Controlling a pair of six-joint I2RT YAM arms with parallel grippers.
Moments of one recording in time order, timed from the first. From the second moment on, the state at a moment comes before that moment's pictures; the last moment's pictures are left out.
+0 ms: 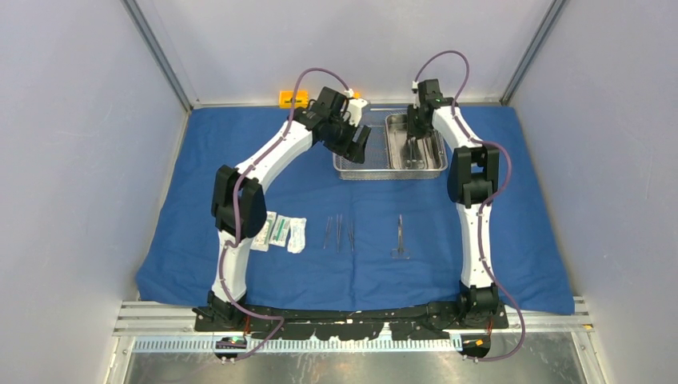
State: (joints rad) left arm -0.55 2.12 1.99 -0.74 0.32 0.01; right arm 0.13 2.48 2.22 -0.71 -0.02 0.12
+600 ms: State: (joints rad) left arm -0.55 2.12 1.99 -0.75 0.33 0.01; right arm 0.14 2.32 1.94 -0.65 0.03 0.07
